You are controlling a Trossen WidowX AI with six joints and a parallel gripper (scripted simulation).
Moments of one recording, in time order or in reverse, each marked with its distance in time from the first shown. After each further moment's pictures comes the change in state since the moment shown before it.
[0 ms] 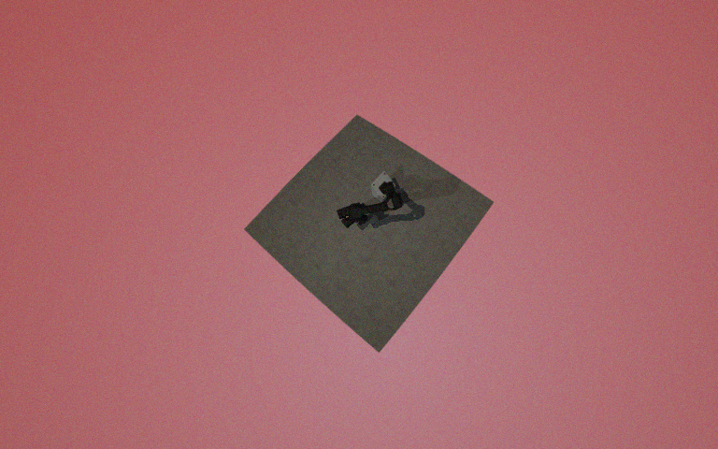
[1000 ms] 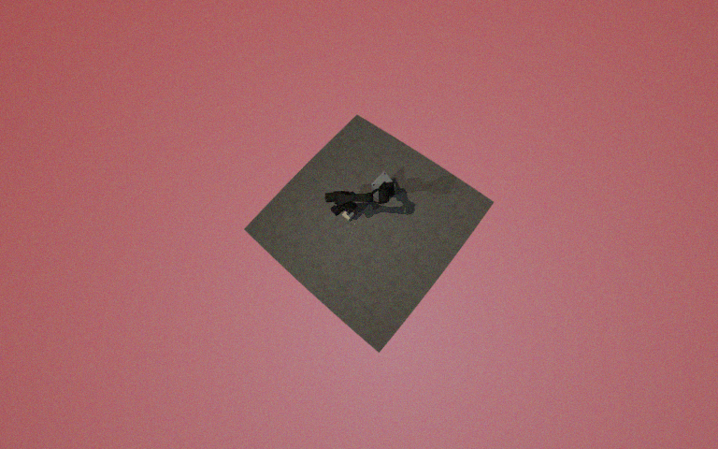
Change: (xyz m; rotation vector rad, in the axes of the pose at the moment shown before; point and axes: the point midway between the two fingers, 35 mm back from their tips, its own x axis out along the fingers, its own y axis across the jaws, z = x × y) arm -0.038 -0.005 -0.095 -0.002 -0.009 0.008
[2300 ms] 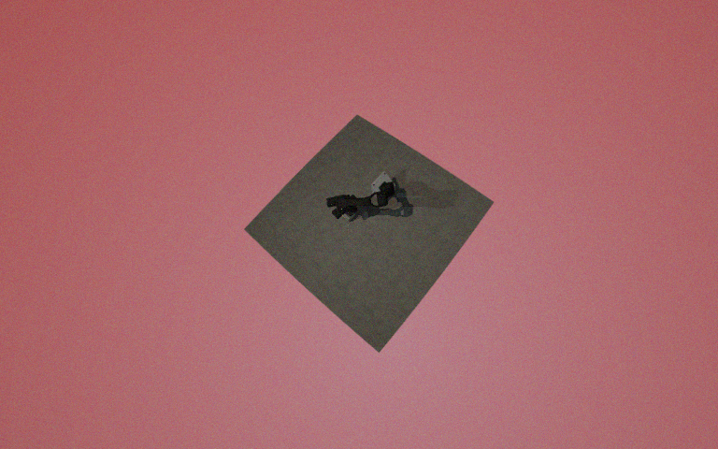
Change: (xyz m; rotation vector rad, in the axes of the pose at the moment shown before) arm 0.054 0.000 -0.002 -0.011 0.006 0.006
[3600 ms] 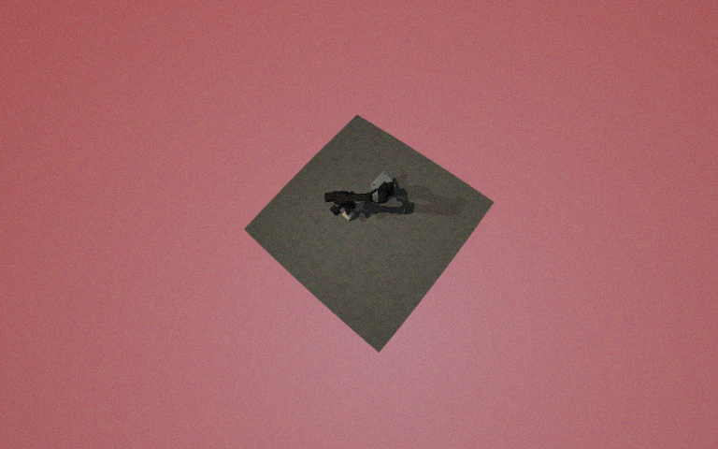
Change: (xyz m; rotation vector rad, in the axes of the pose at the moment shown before) arm -0.052 -0.001 -0.002 0.009 -0.004 -0.003
